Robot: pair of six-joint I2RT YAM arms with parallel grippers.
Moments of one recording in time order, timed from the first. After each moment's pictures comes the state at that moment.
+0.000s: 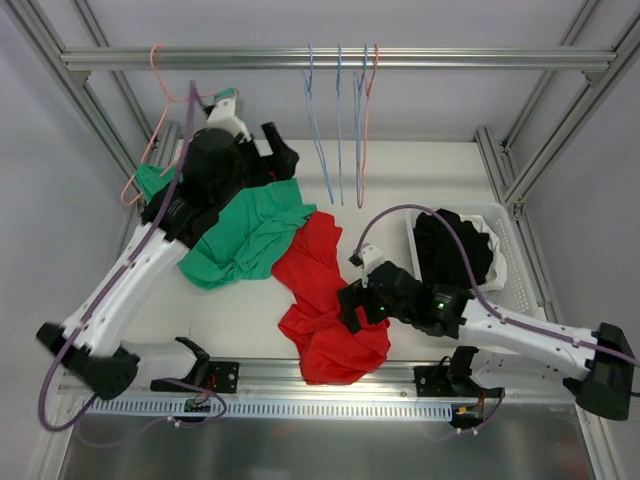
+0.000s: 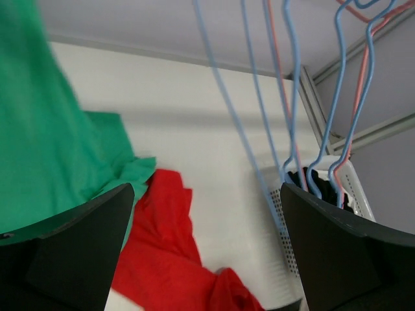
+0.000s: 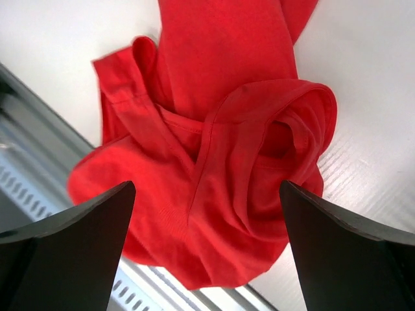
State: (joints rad) left arm -0.57 1.30 1.53 -0.50 -0.17 -0.53; right arm 1.09 0.96 0.70 -0.49 0.13 0.45
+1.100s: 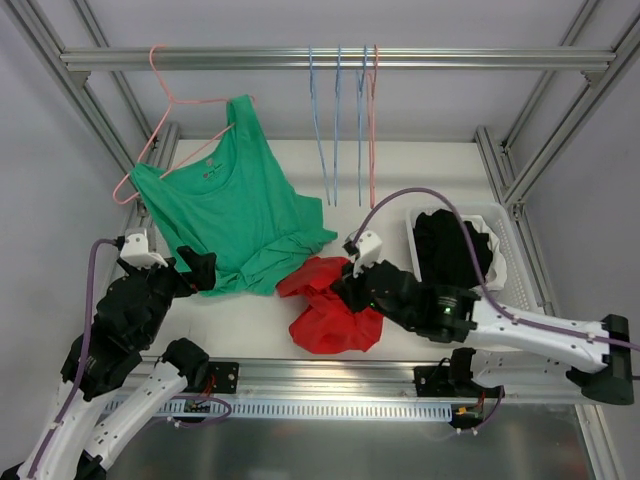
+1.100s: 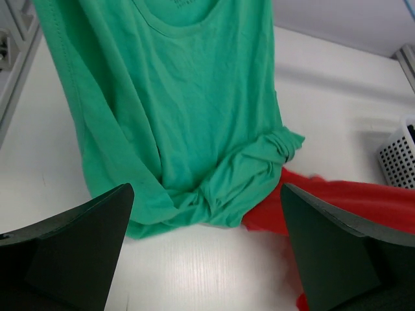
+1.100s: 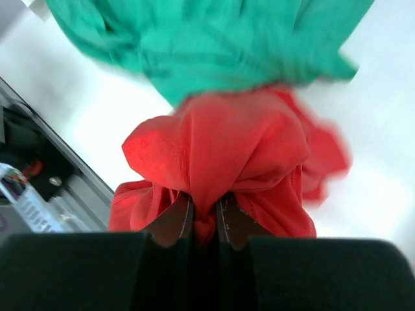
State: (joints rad) left arm -0.56 0.31 0.84 -0.80 -0.43 -0.41; right arm 1.29 1.05 0.83 -0.31 0.41 0.43
